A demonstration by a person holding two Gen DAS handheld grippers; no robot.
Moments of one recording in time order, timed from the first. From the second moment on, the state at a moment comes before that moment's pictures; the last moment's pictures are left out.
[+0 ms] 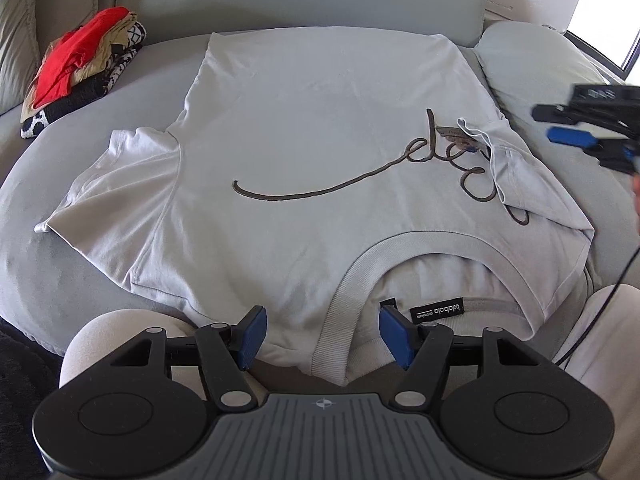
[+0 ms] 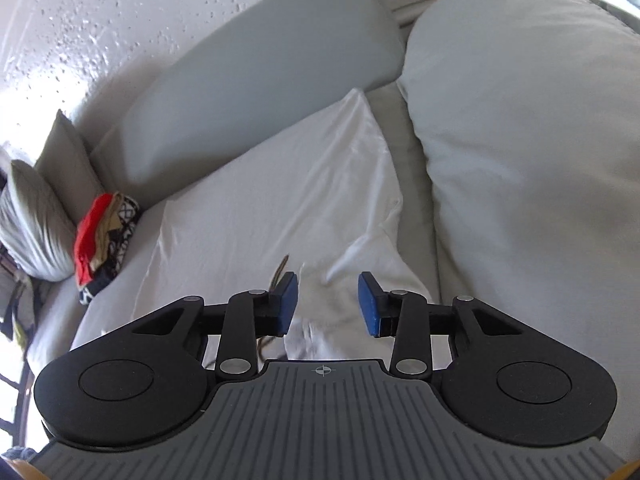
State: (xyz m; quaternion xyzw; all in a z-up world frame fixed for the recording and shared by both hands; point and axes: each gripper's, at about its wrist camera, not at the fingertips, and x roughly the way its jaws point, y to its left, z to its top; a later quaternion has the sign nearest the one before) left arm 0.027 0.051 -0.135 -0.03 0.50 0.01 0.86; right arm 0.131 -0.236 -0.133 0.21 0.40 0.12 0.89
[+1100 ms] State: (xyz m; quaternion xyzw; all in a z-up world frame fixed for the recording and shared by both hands) left arm 0.010 0.036 -0.125 0.00 0.50 0.00 0.87; right arm 0.092 -0.180 -0.166 0.11 0.44 0.18 0.87
